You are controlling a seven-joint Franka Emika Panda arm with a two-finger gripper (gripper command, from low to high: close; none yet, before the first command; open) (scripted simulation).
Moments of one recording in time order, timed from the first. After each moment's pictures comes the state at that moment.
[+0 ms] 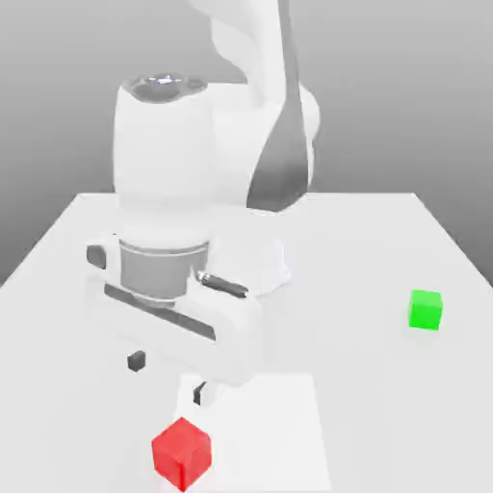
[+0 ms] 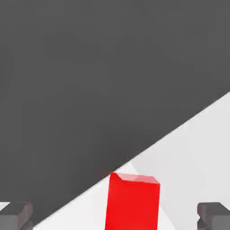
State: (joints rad) arm -0.22 0.16 0.06 -2.48 -0.04 2.67 1.32
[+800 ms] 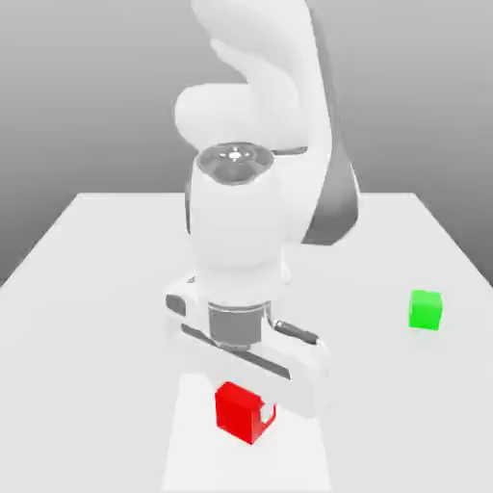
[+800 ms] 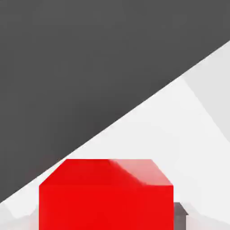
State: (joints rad) arm -0.06 0.09 0.22 -2.57 0.04 2.68 1.44
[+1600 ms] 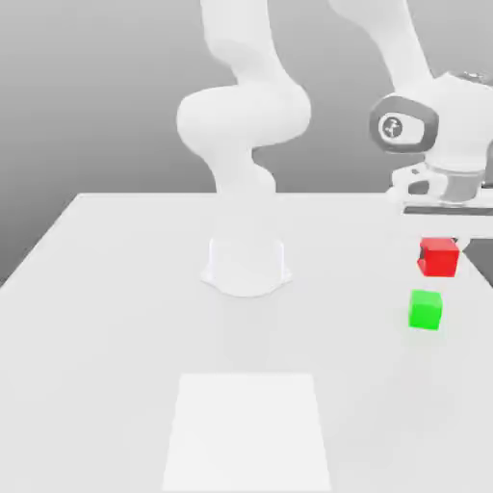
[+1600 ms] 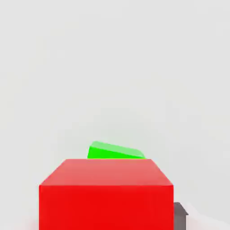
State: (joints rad) arm 0.53 -0.19 0.67 -2.87 0.21 2.70 1.83
